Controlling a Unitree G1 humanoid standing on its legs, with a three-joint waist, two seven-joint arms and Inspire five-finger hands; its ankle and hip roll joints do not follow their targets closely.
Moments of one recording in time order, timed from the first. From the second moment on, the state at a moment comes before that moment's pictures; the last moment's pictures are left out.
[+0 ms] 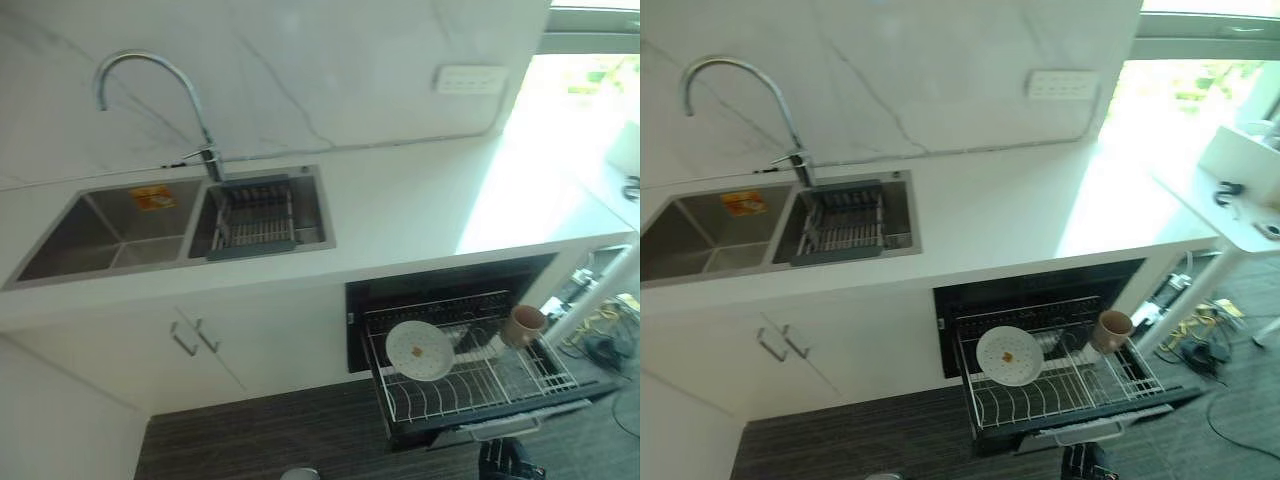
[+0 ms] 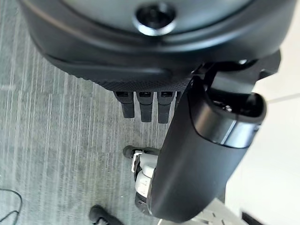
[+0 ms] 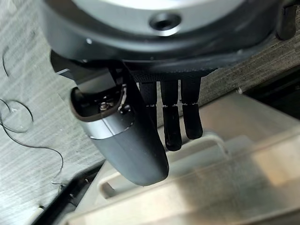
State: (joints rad) left arm 0.18 0.28 -0.04 1.24 -0.31 -0.01 -0.19; right arm -0.08 -0.30 -0.37 1.31 1.65 0.04 -0.13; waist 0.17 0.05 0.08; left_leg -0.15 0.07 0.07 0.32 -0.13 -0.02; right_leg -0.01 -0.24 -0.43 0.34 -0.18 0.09
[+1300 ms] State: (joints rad) left arm 0.13 0.30 -0.14 1.09 -0.39 0.00 -0.25; right arm -0.91 -0.84 -0.15 1.41 1.45 -0.09 -0.39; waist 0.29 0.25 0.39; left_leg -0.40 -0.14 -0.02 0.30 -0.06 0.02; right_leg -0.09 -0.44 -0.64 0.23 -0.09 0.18
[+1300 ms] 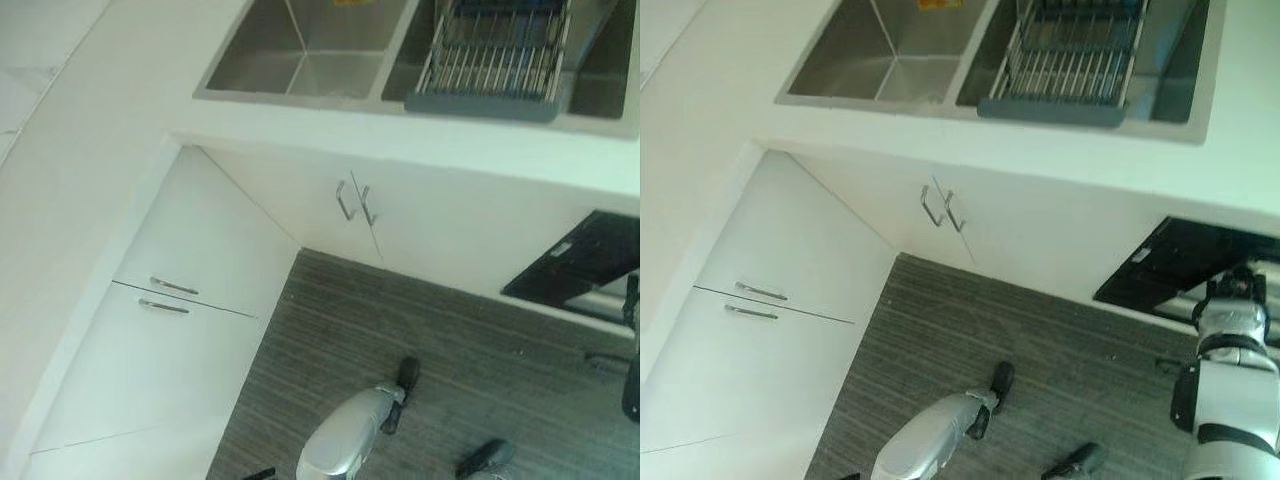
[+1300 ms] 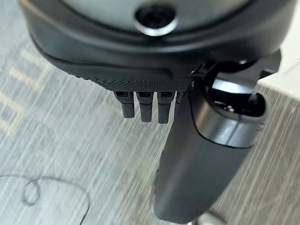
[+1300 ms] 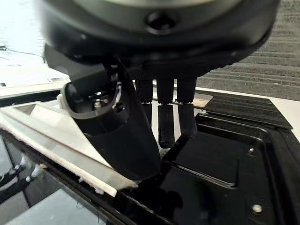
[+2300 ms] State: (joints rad) left arm 0.18 0.29 0.03 1.03 -0.51 -0.13 -0.30; right arm 0.07 -0.28 0.07 0.72 0.70 -0.20 0.18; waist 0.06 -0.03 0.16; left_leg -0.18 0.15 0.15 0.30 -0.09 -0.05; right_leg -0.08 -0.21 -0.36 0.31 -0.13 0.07
